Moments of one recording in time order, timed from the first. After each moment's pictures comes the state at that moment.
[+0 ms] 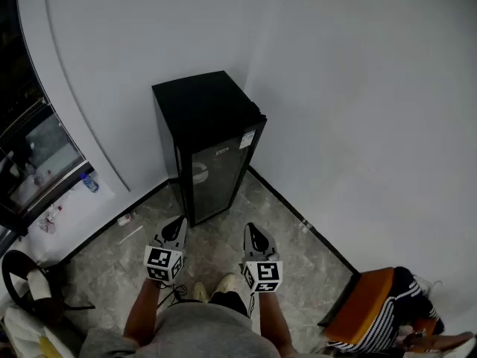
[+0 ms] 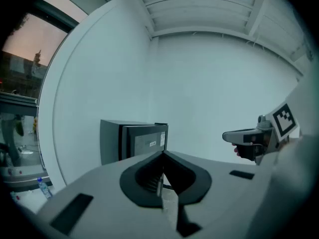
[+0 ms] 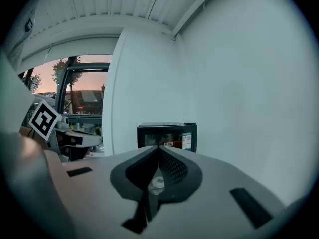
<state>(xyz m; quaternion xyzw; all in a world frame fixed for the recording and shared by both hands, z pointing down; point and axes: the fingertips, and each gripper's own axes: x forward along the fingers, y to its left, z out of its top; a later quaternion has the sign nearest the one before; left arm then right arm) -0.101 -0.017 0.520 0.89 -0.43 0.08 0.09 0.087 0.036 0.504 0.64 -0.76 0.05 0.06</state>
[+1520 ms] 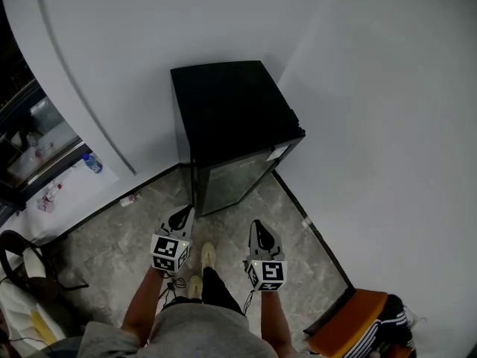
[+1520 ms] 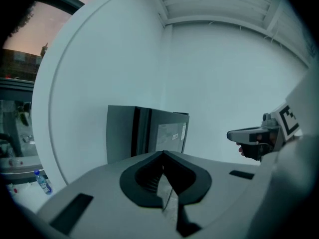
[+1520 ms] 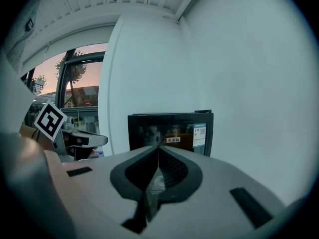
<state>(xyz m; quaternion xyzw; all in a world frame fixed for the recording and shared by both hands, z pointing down) -0.110 -0.141 0.578 0.87 -0.47 0.10 0.14 0.076 -0.094 0.552 0.60 -0.79 0.08 0.10</state>
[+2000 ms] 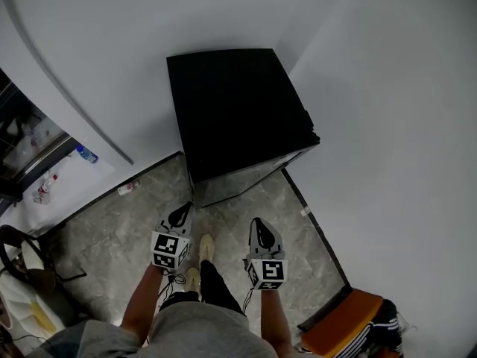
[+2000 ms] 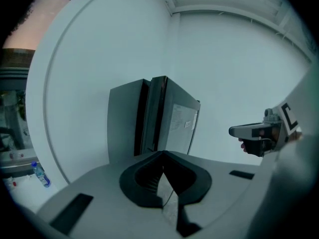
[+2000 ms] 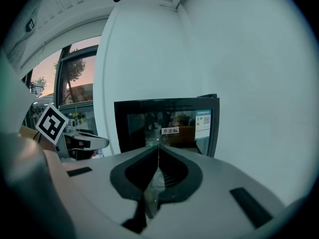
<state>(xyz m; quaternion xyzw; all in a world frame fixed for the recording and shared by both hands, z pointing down) -0.105 -0.192 0.634 0.85 -0.48 0.13 0.18 0.082 -0.151 0.594 0.58 -0.79 0.11 0.12</state>
